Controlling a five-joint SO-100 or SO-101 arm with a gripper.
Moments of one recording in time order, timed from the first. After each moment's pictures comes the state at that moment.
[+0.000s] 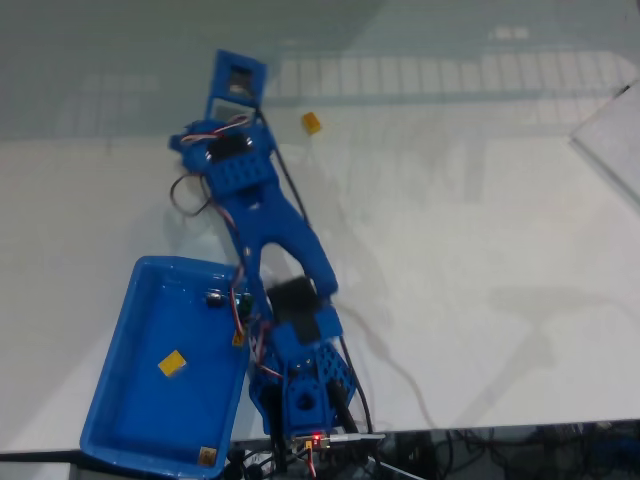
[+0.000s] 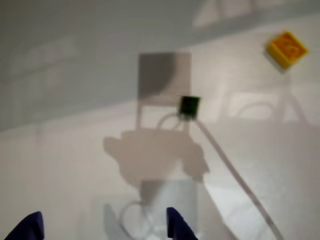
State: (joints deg) arm -15.5 108.5 110.3 55.5 -51.9
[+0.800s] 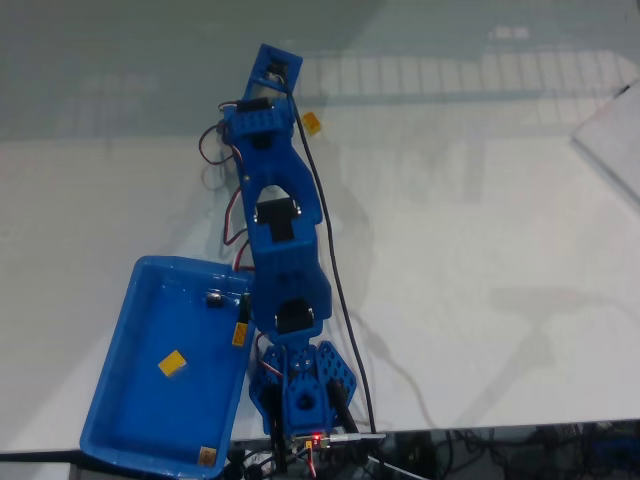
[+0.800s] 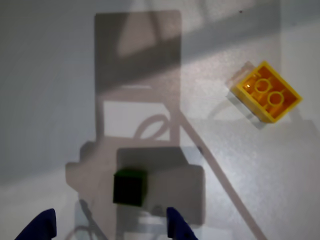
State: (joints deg) arm -6.6 76.8 91.9 48.6 -57.0
